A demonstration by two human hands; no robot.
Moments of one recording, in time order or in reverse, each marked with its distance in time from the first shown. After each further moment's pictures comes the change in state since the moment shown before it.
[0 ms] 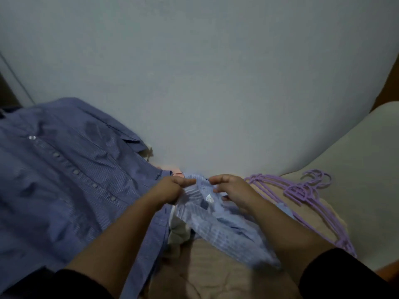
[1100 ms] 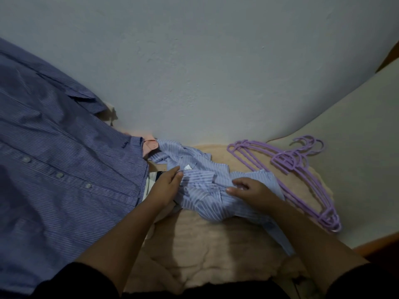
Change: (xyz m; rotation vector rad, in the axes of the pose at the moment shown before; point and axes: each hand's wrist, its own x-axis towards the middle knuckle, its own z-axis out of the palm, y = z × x) left_hand 0.071 -0.090 0.107 0.069 0.015 0.046; right_hand 0.007 0.120 -0.074 -0.463 0.074 0.131
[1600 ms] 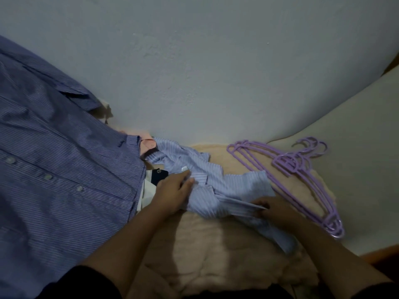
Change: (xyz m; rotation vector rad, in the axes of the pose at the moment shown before) left_hand 0.016 -0.011 0.022 0.214 0.024 0.120; right_hand 0.000 0.070 -0.021 -0.288 -0.072 0.034
